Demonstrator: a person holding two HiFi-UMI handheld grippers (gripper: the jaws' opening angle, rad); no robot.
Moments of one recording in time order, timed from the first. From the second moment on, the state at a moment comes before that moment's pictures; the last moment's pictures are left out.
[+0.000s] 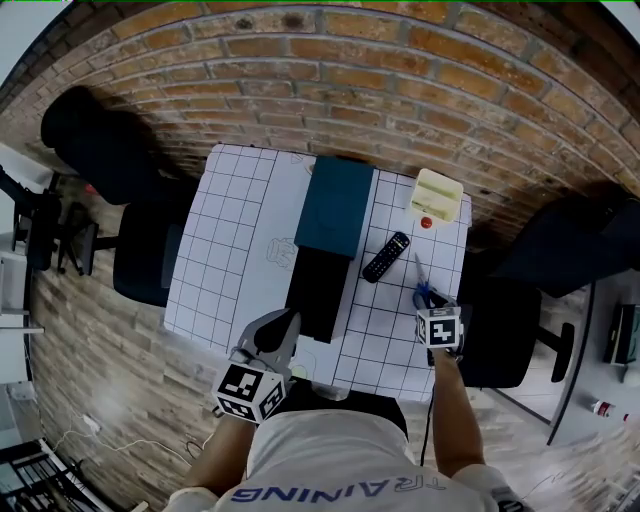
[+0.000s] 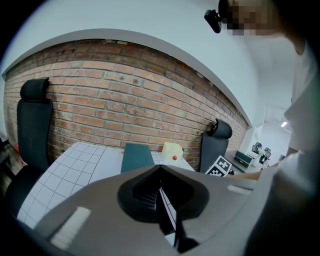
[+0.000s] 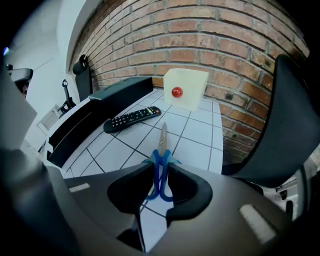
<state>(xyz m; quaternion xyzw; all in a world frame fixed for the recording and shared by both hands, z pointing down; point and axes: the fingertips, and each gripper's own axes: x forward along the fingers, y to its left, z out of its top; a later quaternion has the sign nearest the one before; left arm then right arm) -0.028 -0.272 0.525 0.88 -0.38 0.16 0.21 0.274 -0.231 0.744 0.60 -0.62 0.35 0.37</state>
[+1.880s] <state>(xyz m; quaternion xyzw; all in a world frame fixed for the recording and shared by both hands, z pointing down) -0.176 -0.280 0.524 0.88 -0.41 0.11 0.23 0.014 -0.281 0.705 0.50 -0.71 0.29 0.39</state>
